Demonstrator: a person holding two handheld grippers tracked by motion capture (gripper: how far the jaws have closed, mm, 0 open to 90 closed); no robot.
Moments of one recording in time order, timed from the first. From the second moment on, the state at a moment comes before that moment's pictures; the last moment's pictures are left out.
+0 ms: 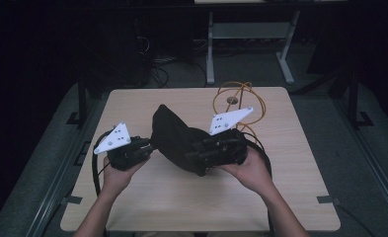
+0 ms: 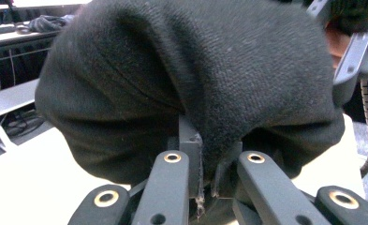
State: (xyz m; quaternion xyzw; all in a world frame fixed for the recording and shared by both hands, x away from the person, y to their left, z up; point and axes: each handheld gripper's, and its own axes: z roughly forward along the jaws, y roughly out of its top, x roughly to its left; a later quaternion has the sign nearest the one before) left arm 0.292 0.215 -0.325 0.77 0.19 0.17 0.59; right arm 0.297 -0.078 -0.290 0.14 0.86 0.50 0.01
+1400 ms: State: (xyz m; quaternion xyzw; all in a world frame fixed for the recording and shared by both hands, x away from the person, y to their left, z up) left arm 0.332 0.230 -0.281 0.78 0.22 0.12 0.58; right arm 0.270 -0.232 -0.400 0.31 0.83 0.45 0.12
